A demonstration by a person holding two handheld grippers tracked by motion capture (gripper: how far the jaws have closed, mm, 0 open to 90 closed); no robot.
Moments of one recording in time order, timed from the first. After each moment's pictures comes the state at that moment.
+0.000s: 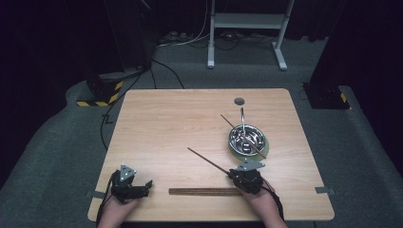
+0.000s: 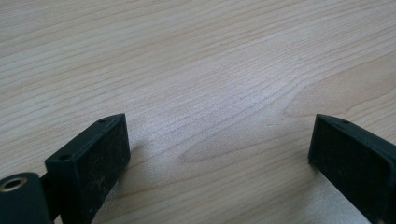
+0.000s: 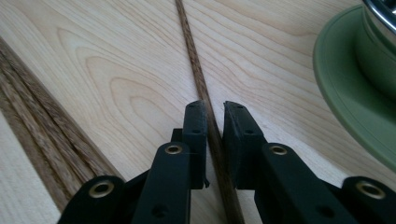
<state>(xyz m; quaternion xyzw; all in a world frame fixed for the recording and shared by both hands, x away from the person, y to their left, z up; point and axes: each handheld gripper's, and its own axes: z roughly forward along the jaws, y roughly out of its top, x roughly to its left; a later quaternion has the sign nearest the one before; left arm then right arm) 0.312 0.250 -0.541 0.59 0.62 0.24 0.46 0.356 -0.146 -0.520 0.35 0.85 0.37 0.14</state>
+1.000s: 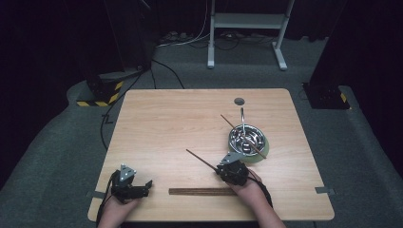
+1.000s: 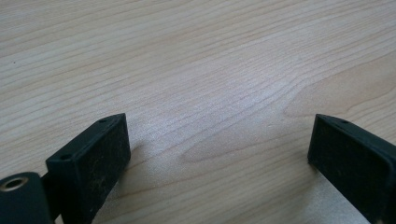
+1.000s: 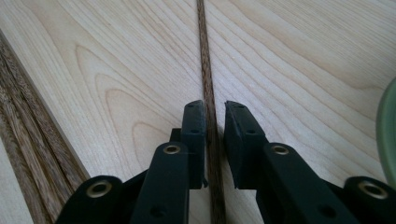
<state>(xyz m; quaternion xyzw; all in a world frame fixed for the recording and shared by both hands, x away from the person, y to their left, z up) 0.311 0.250 -0.541 0.60 0.62 0.24 0.46 0.380 -0.103 -0.514 0.30 0.88 0.34 0.12</state>
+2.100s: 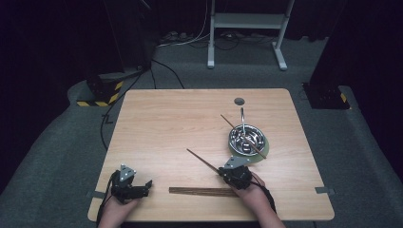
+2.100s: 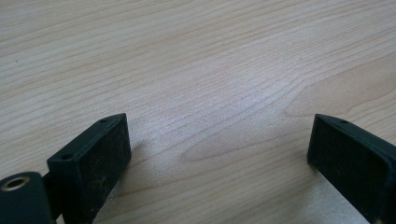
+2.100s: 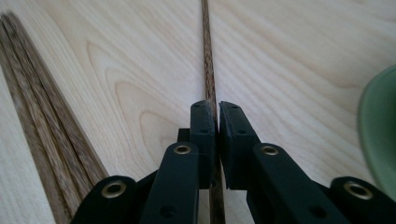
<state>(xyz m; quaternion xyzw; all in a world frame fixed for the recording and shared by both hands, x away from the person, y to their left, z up) 0.310 0.251 -0.541 0.59 0.62 0.24 0.46 0.365 -0.113 -0.511 0.29 0.87 0.37 0.15</state>
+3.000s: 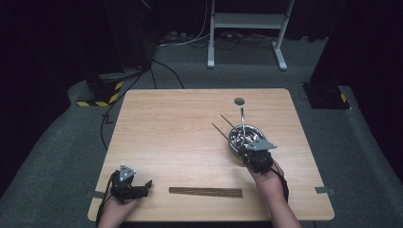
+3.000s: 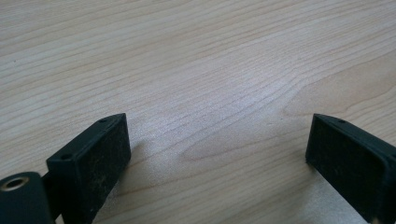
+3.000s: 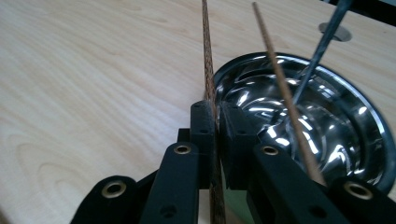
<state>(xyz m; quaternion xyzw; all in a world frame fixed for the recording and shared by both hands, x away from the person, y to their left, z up) 0.310 0.252 -0.540 0.60 0.62 0.23 0.45 0.395 -0.164 -0.461 0.38 0.81 0.38 0.23</state>
